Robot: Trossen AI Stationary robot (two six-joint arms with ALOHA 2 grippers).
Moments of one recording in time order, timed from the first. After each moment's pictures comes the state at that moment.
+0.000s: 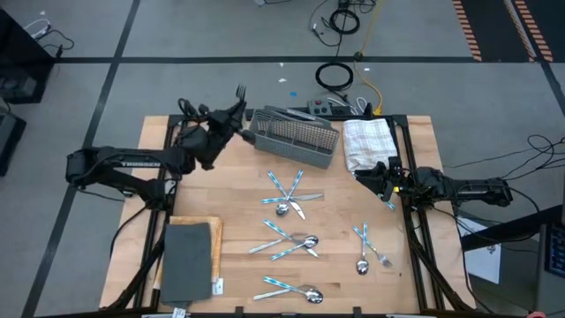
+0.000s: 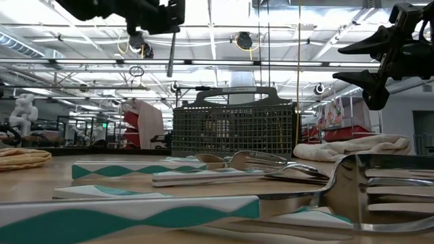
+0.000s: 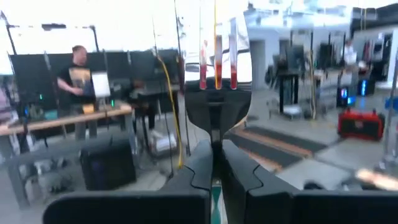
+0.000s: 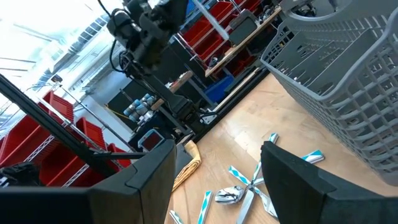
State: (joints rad) left arm 0.23 1.22 0.75 0.72 -0.76 0.25; right arm 0.02 0.01 0.02 0.05 0.23 0.77
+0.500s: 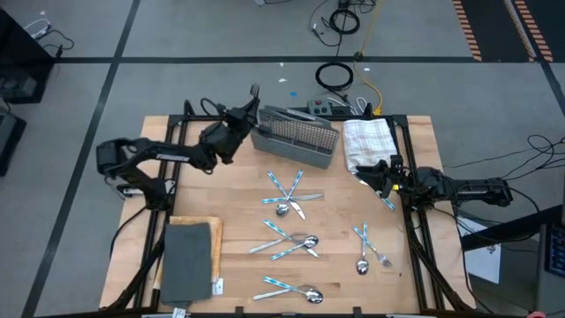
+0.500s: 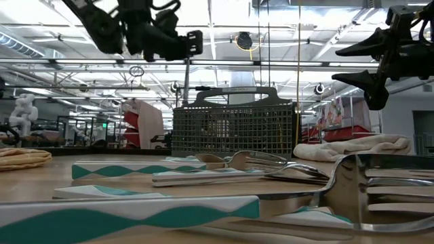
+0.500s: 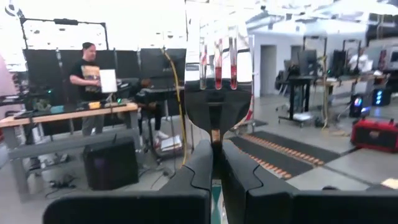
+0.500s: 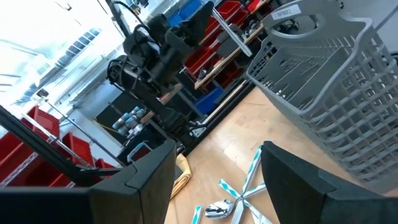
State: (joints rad) left arm 0.34 1.54 0.75 1.05 -0.69 0.22; right arm 0.02 0.01 0.02 0.06 0.31 0.78
